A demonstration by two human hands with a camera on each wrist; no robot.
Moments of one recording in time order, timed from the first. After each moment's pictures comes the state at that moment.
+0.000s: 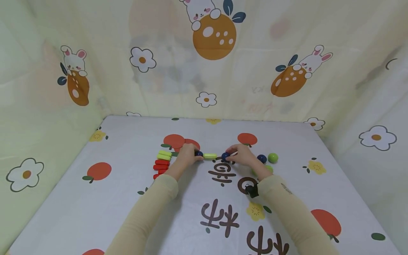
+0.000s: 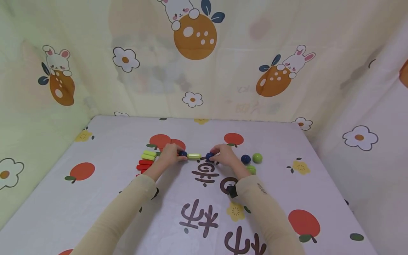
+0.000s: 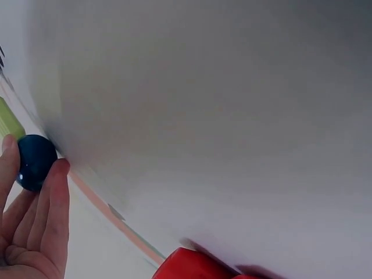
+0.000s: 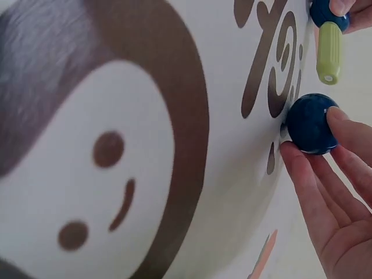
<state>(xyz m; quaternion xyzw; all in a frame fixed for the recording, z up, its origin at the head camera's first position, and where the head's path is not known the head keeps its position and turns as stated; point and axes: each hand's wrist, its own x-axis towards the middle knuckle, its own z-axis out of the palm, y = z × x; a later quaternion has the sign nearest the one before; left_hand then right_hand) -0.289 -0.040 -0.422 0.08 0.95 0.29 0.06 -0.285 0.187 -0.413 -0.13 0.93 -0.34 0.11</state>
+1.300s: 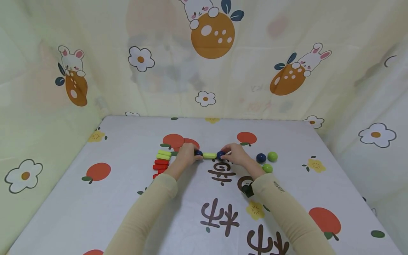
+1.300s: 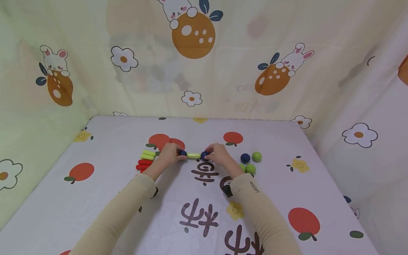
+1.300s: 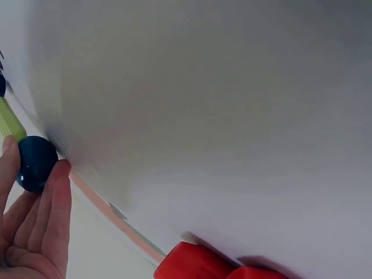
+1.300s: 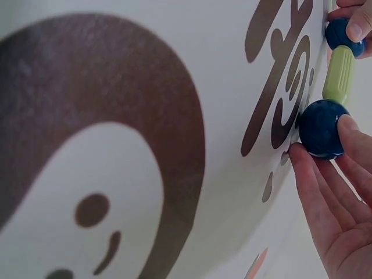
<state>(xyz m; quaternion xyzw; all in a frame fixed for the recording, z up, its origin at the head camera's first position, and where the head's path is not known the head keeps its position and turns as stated) -0.288 -0.039 -0.423 0.08 0.96 0.27 0.06 -0.283 0.167 -0.411 -0.13 0.94 -0.31 0.11</state>
